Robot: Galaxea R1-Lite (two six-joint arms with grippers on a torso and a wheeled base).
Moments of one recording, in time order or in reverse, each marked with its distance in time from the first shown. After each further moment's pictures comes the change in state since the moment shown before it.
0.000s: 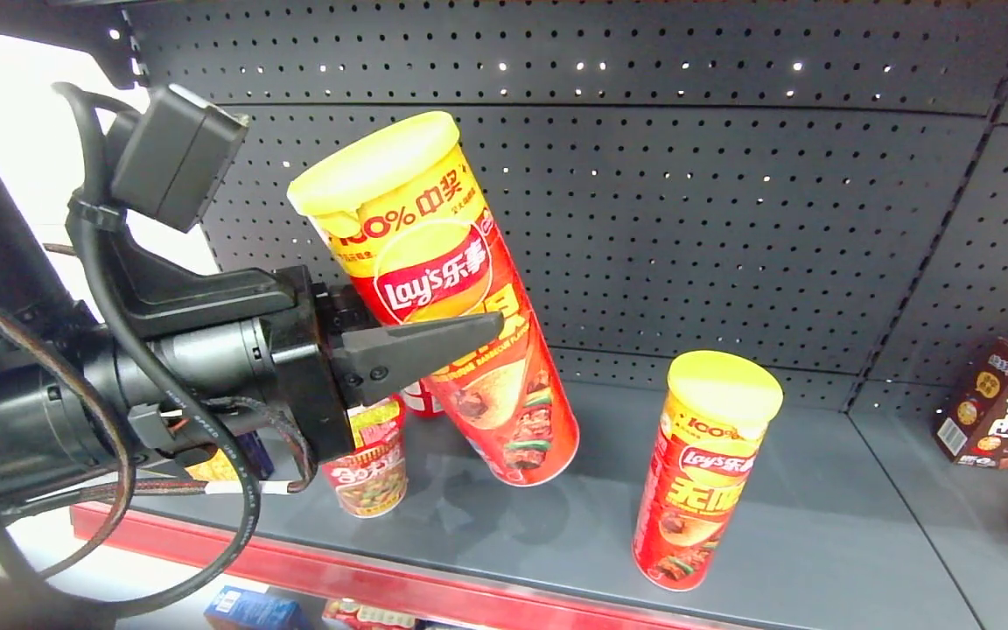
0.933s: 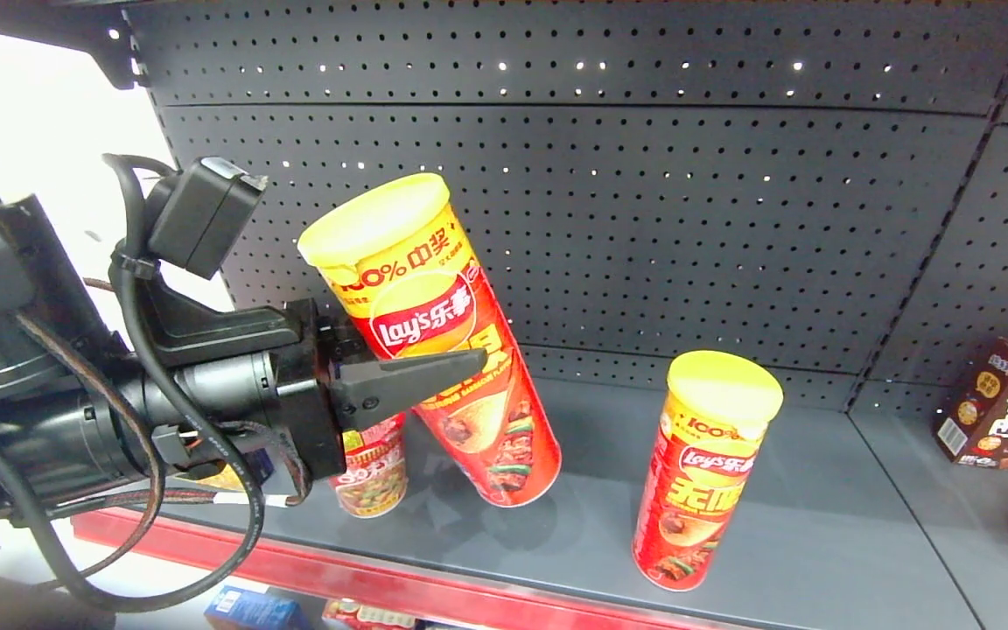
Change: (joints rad) left arm 0.083 0.040 0.073 -0.078 -0.109 -0.003; right arm 0.000 0.000 0.000 0.001 0.010 -0.004
